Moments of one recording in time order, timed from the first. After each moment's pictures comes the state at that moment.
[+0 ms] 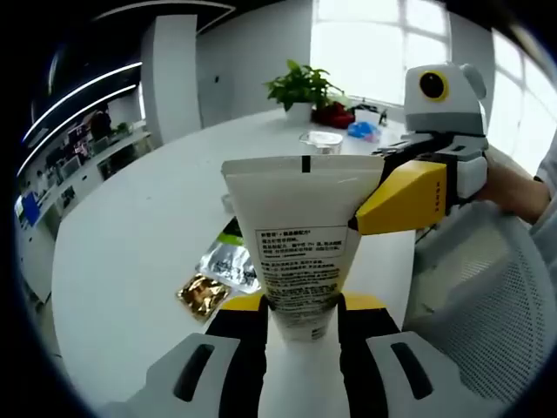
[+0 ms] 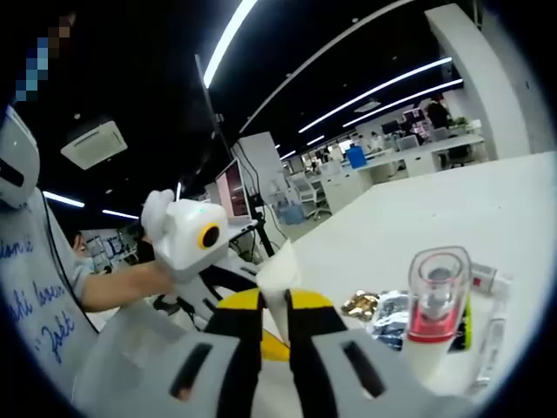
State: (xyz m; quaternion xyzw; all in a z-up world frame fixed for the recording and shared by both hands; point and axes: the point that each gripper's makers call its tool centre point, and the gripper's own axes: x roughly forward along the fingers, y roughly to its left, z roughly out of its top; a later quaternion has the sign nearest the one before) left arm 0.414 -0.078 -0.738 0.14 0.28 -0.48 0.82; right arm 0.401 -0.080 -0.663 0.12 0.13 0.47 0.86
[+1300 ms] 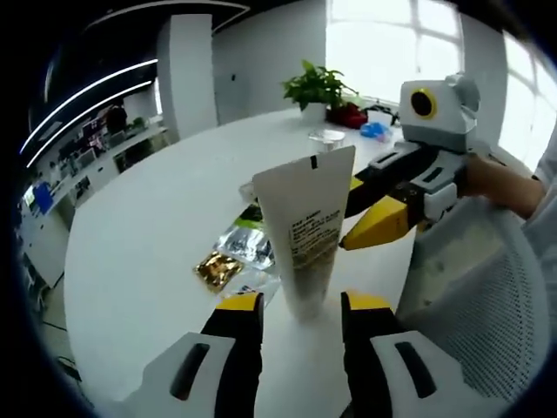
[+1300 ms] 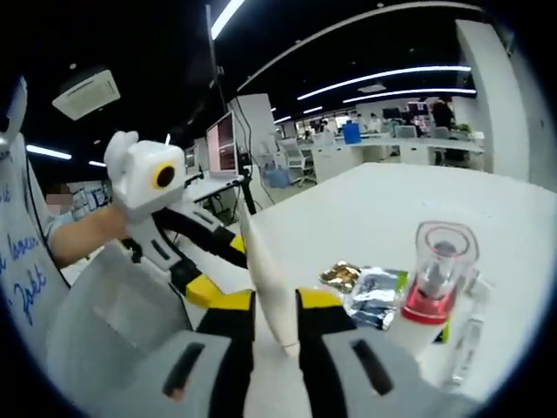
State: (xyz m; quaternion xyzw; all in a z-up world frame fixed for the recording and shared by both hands) left arm 0.387 -0.046 -0.730 0.14 0.29 -0.44 0.84; right arm 0.398 -0.084 -0.705 0.00 0.19 0.46 0.87
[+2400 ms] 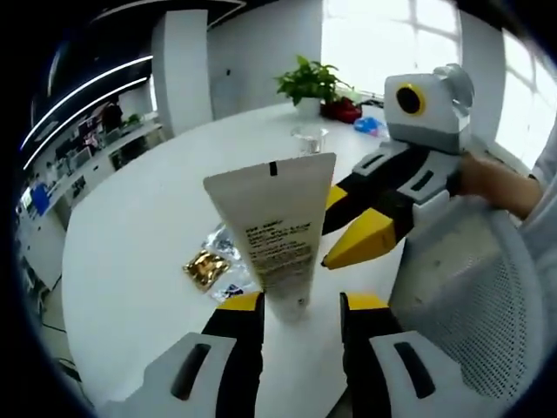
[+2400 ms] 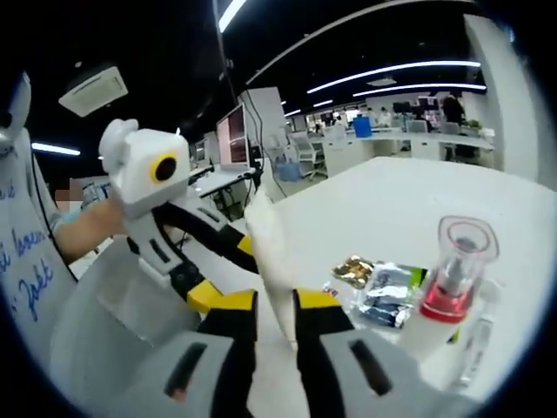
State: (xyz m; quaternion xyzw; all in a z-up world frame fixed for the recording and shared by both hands) left arm 0.383 -0.055 -0.732 0.14 0.30 -0.44 0.83; right arm 0.385 -0.072 -0.708 -0.01 0.20 0.49 0.85
